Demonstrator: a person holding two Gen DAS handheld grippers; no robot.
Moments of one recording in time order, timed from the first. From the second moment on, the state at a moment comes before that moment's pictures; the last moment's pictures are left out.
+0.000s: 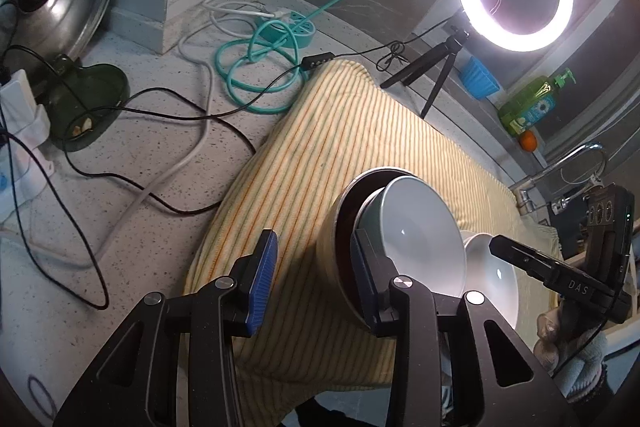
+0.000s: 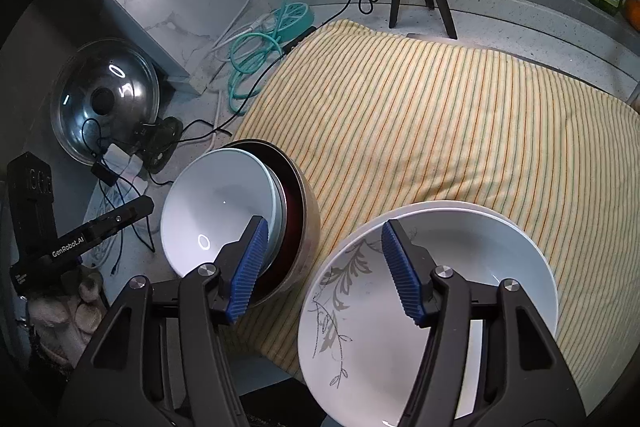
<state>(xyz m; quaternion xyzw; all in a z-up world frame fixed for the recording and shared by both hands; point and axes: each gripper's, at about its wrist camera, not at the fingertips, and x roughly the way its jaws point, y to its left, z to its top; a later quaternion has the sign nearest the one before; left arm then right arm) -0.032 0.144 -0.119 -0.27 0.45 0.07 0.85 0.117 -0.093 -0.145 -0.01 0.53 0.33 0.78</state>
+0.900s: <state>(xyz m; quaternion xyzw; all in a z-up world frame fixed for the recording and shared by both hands) -0.020 0.137 -0.146 -0.31 0.48 0.04 0.82 0.125 -0.074 -0.184 0.03 0.59 0.34 0.73</state>
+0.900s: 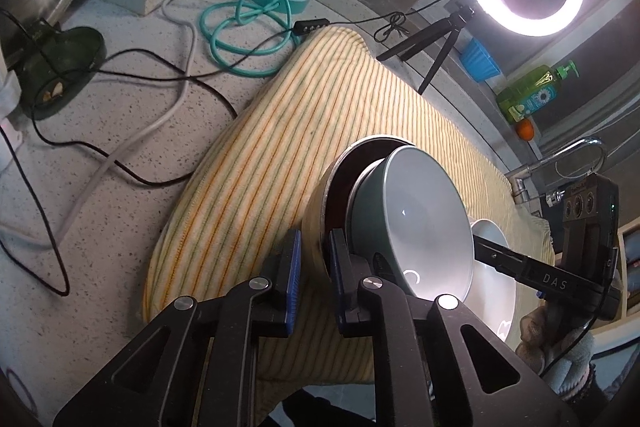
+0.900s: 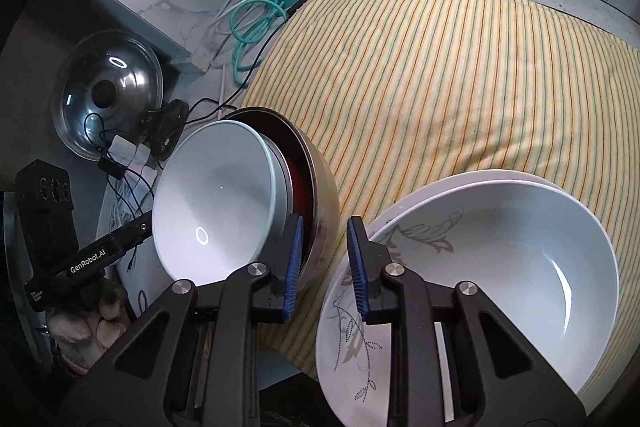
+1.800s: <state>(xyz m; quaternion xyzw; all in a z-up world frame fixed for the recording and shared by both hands) -0.025 0.128 -0.122 -0.29 0.46 0.05 0.84 0.119 -0.077 -0.168 0.05 0.59 0.36 0.73</state>
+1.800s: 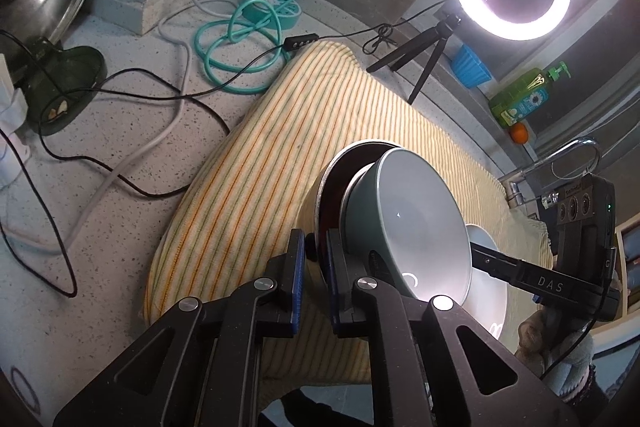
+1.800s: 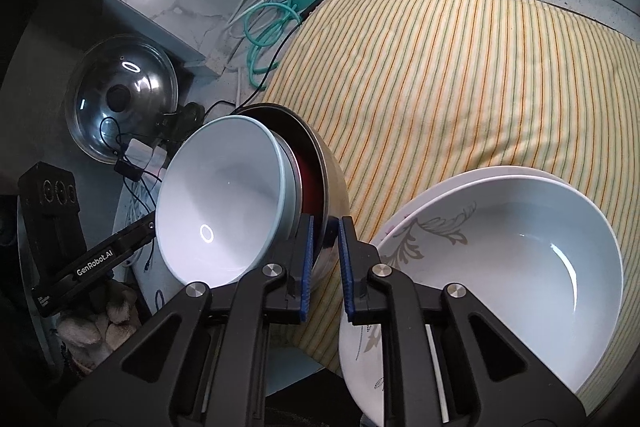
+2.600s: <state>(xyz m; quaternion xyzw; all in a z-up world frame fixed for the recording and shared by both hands) 0.001 0.037 -0.082 -0.26 0.44 -0.04 0.86 0.110 -0.196 -0.102 0.08 0.55 0.31 0.77</state>
